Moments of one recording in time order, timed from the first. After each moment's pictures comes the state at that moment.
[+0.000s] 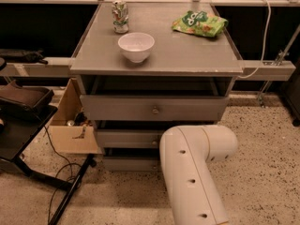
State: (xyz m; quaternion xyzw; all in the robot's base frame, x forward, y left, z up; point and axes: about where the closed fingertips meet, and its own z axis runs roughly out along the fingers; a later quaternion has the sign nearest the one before) arm 0.657 -0.098 0.157 -0.72 0.68 -0.08 0.10
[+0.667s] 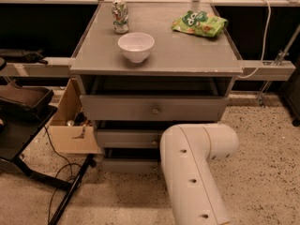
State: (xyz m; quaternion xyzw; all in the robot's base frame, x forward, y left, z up) arm 0.653 -0.099 0.164 -0.72 0.68 -0.08 0.10
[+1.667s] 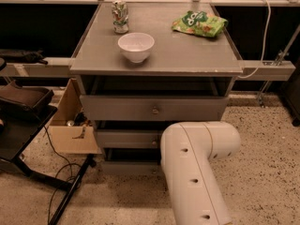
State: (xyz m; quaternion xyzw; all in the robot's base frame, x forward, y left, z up) arm 0.653 -0.098 0.176 -0.72 0.68 -0.08 0.09
